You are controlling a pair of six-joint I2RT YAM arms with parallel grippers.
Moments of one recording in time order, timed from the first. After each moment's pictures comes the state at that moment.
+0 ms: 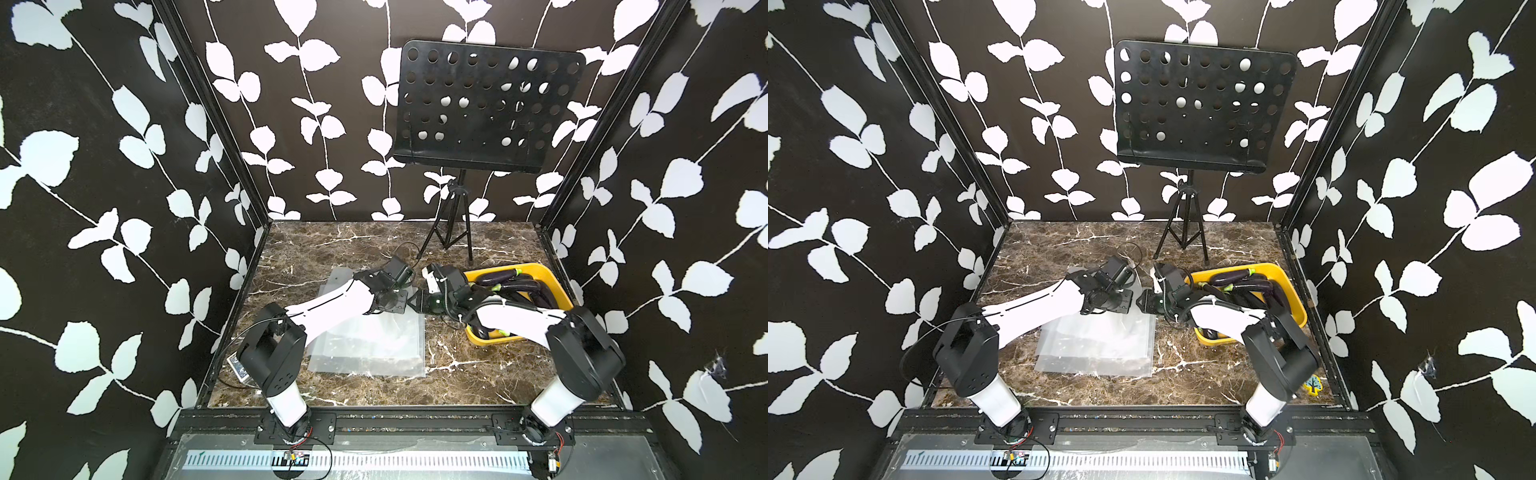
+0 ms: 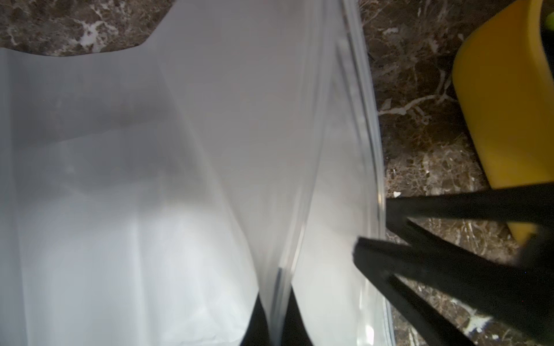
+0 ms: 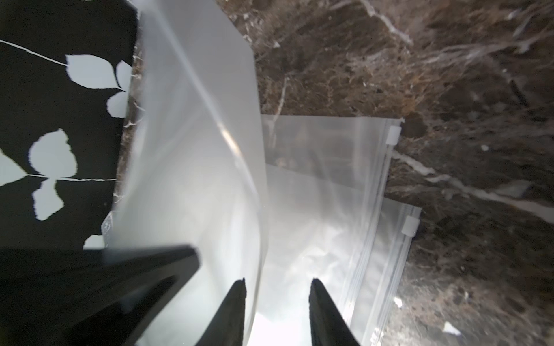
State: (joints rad) left arm -0.78 1.70 1.26 -0.67 -0.13 -0.46; right arm 0.66 1.61 0.95 -0.08 -0.28 0.67
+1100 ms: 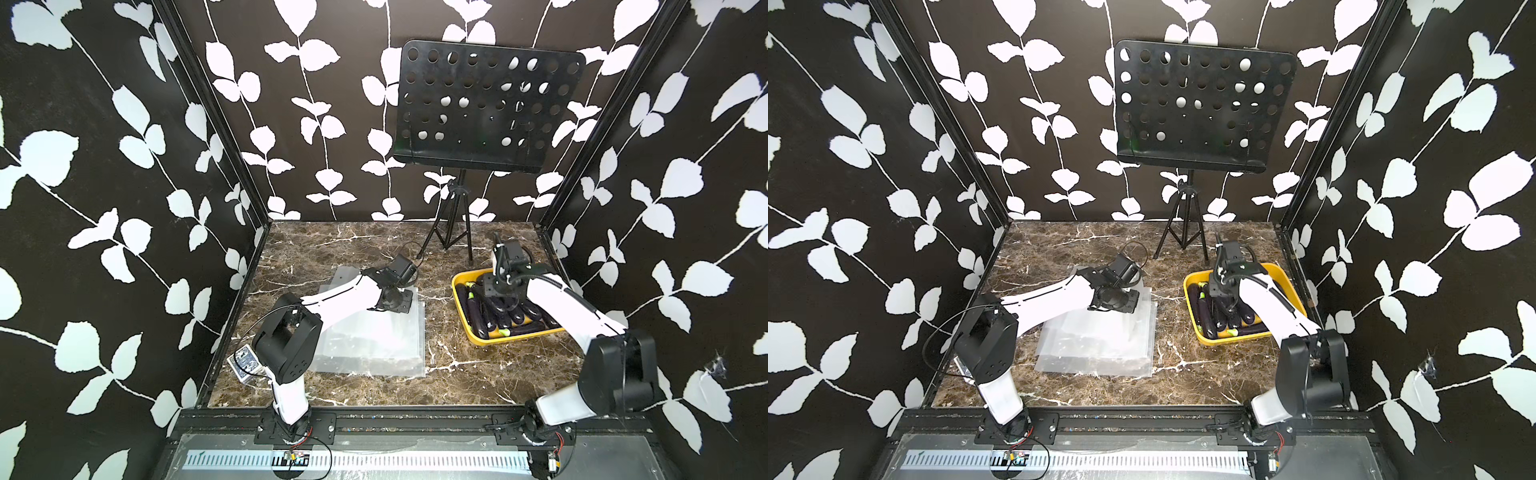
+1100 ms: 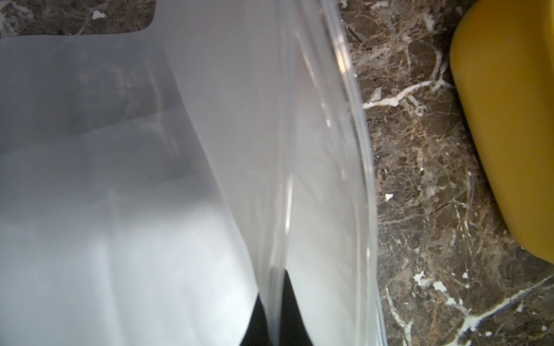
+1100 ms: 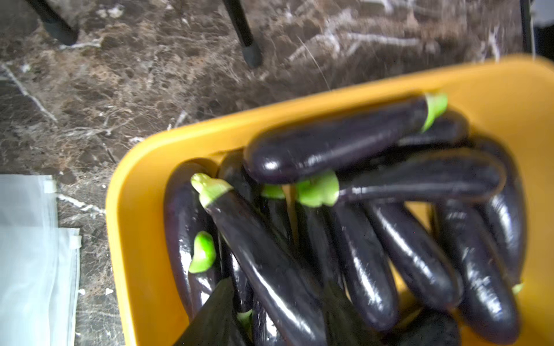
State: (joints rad) left arm -0.76 1.79 1.31 -0.66 -0.04 -0.41; right arm 0.23 1.52 1.19 -0.73 0.13 0.14
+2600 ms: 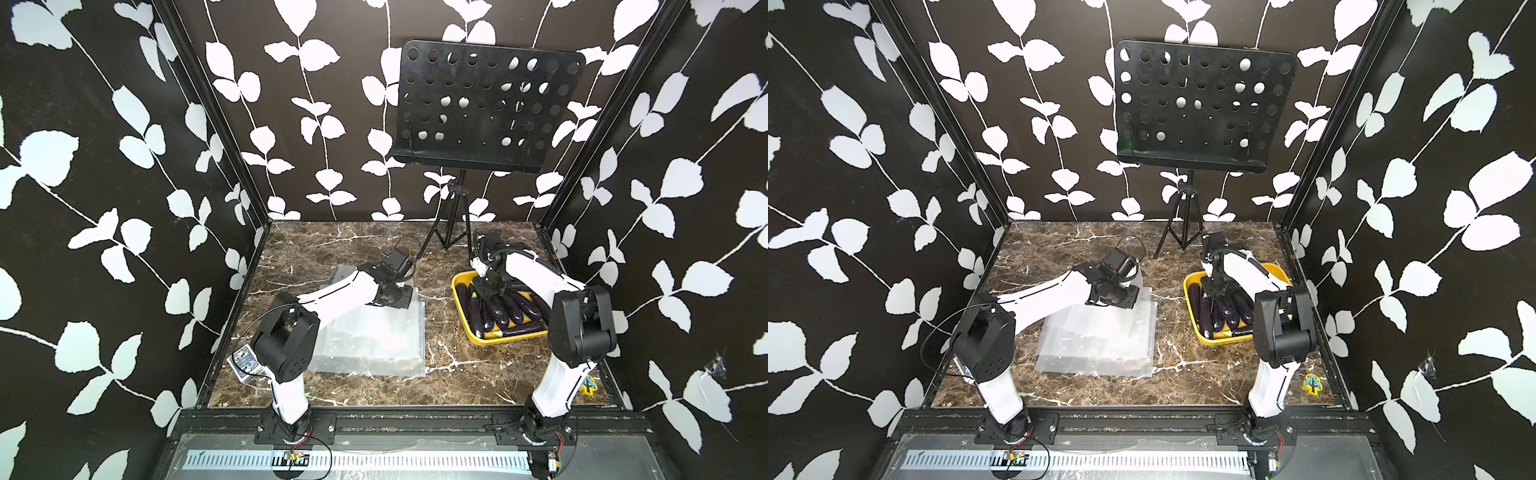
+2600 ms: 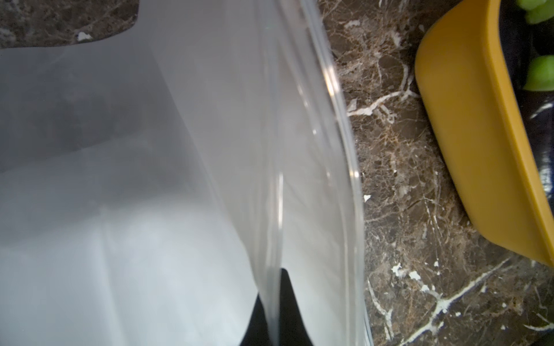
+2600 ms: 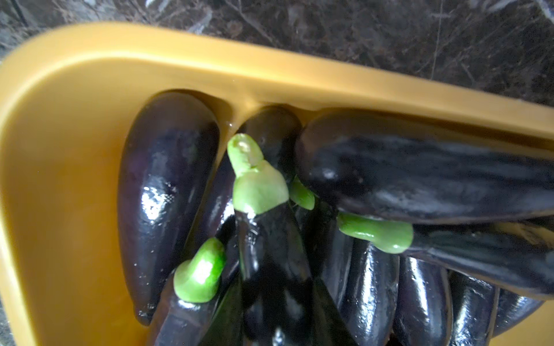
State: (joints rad) left arm -0.73 1.79 1.34 -0.67 0.04 -0.37; right arm 0.23 1.82 1.40 -0.97 0.09 -0.15
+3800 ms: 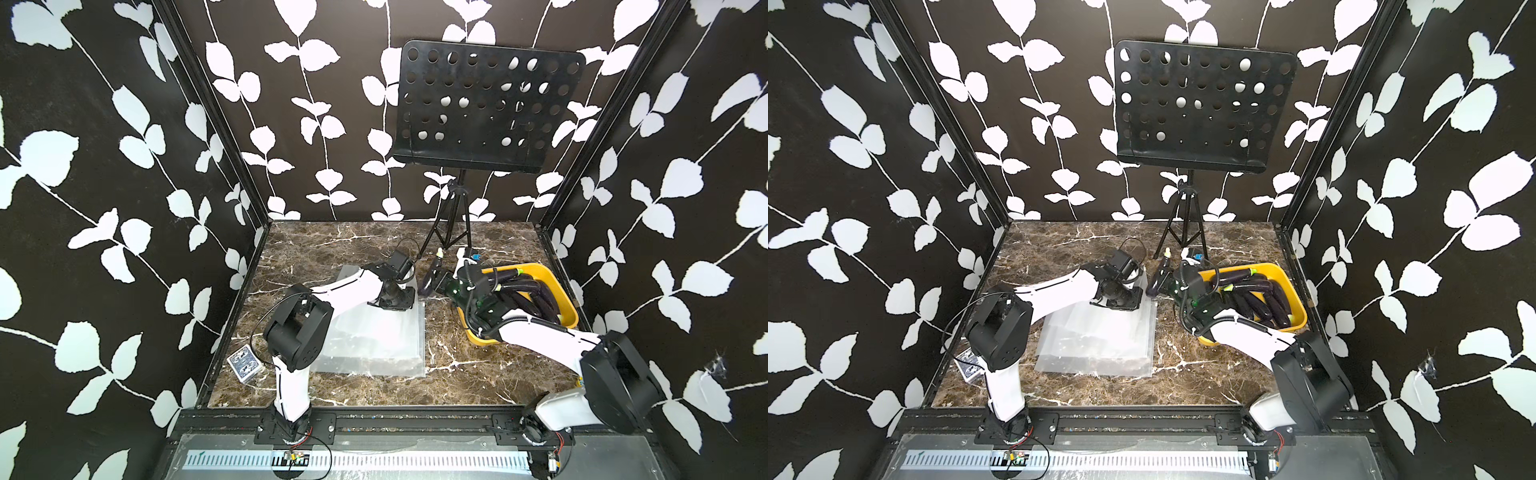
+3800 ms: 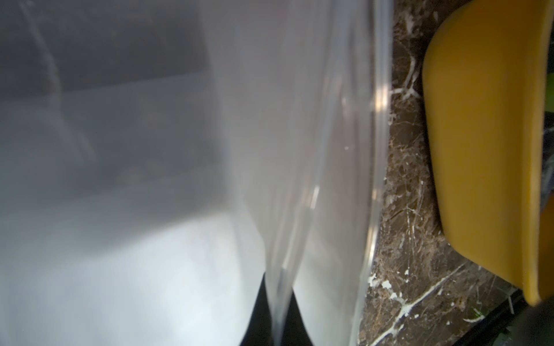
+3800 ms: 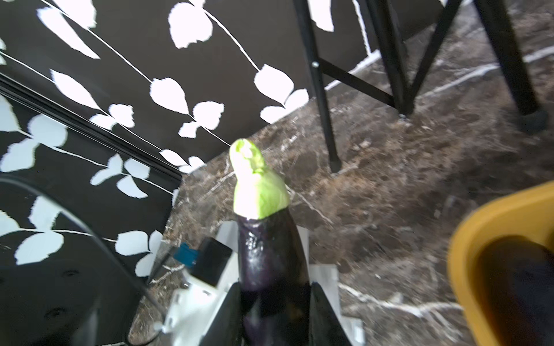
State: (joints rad) left arm -0.71 1.89 1.36 -0.62 0.21 -0.49; right arm 0.66 1.46 0.79 0.34 0.18 0.83
